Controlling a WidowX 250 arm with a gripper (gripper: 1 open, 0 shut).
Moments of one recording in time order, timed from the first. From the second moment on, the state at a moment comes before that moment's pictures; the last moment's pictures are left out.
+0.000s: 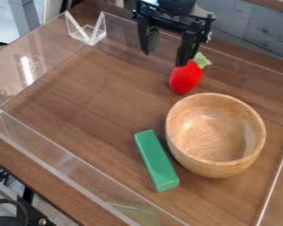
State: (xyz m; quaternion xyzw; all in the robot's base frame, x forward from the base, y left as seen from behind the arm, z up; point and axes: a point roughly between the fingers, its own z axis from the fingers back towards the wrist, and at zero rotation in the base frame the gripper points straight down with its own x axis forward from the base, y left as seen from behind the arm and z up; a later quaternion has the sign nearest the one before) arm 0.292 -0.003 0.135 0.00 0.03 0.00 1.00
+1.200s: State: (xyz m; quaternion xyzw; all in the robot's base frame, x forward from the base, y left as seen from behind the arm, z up) arm 0.292 0.094 0.103 -0.01 0.01 0.15 0.99
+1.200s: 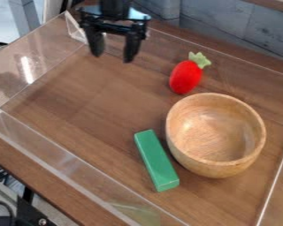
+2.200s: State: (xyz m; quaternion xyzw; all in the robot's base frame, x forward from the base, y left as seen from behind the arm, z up) arm 0.287 0.125 0.090 0.02 -0.02 0.18 0.98
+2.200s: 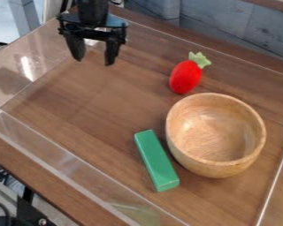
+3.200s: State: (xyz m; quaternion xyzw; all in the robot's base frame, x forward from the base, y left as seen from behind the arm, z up) arm 0.298 0.127 0.133 0.04 -0.05 0.13 0.99
